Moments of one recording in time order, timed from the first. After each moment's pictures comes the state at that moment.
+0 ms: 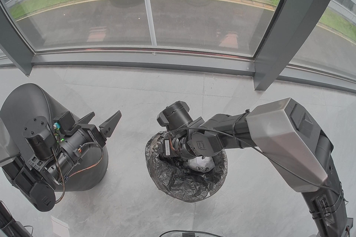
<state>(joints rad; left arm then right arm) -0.29 1.83 -0.29 -1.55 -0.09 -0.29 0.77 2.50 -1.86 0.24 -0.29 0.51</state>
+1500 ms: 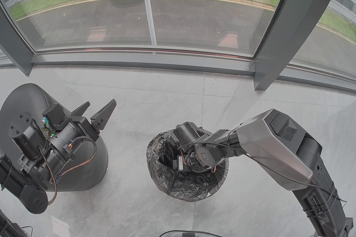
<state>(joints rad) -0.31 1.72 -0.29 -1.55 -0.10 -0.31 0.72 2.60 -1.78 0.24 -0.27 0.57</state>
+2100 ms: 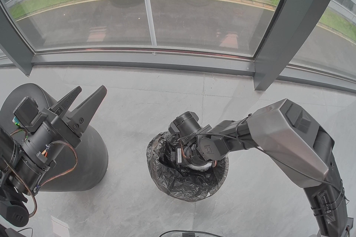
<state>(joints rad) -0.45 1.43 -0.26 -1.45 -0.09 -0.31 0.73 2.51 -1.74 0.24 -0.27 0.59</state>
